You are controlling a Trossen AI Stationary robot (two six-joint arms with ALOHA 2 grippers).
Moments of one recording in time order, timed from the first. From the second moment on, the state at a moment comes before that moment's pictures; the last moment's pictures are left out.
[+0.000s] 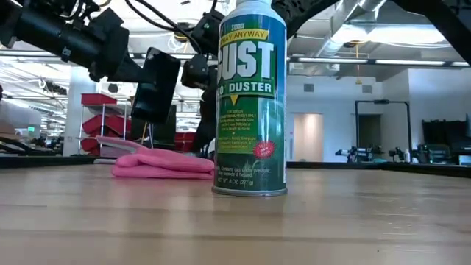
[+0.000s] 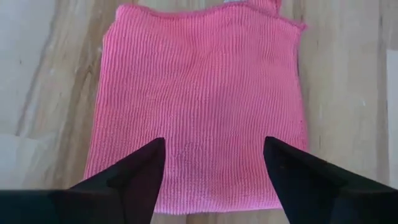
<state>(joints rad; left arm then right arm) -0.06 0.70 0.29 0.11 -0.76 -0.15 -0.07 2.20 1.65 -0.41 -0.05 -0.24</state>
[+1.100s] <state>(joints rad) -0.06 0.70 0.29 0.26 -0.67 -0.18 0.06 2.08 1.65 -0.29 0.39 -0.22</state>
